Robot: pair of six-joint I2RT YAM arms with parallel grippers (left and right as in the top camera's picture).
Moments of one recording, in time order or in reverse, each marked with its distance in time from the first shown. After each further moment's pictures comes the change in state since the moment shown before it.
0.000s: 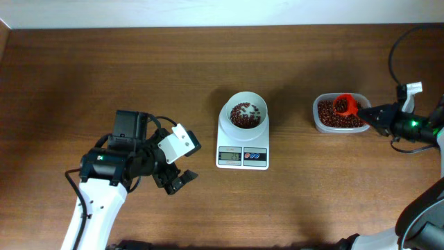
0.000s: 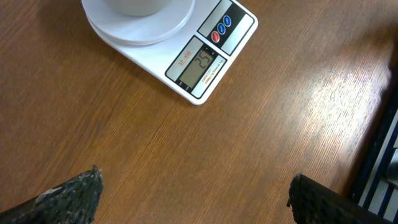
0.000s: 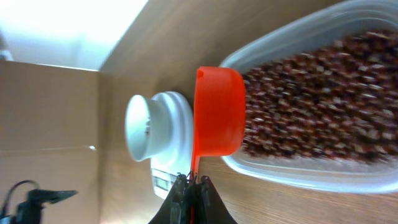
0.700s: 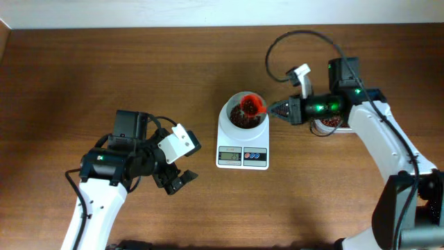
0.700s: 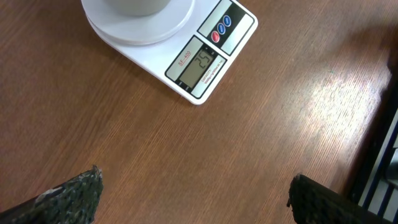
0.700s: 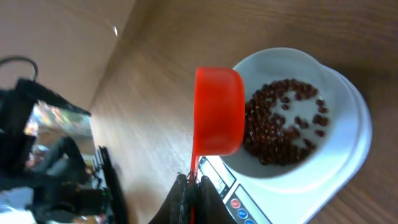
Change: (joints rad) left arm 0.000 0.000 0.000 0.000 0.000 0.000; right arm 0.655 0.002 0.000 0.276 0.020 -0.038
